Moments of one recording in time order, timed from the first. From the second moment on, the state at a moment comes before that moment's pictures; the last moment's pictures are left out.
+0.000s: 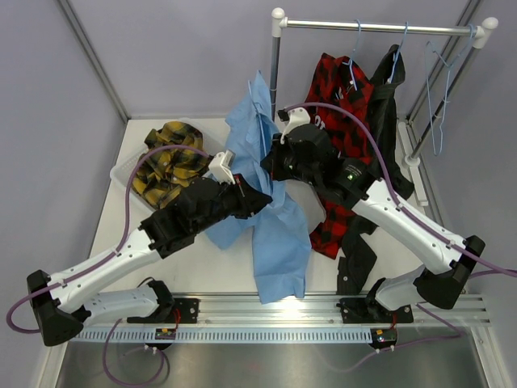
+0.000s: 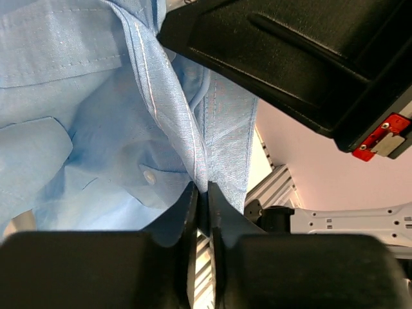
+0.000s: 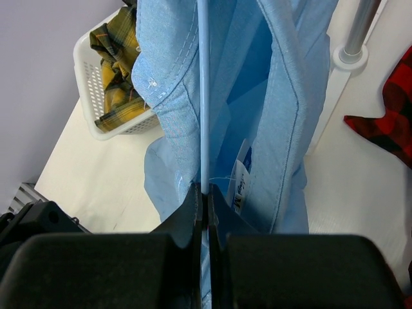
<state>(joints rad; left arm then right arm) -0.94 1.02 0.97 -0.23 -0.08 -0.83 0.86 1.42 1.58 -0.58 0.20 0.47</state>
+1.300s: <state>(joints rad) -0.94 0.98 0.81 0.03 -0.01 -0.71 0.83 1.43 1.76 -0.79 0.15 0.47</state>
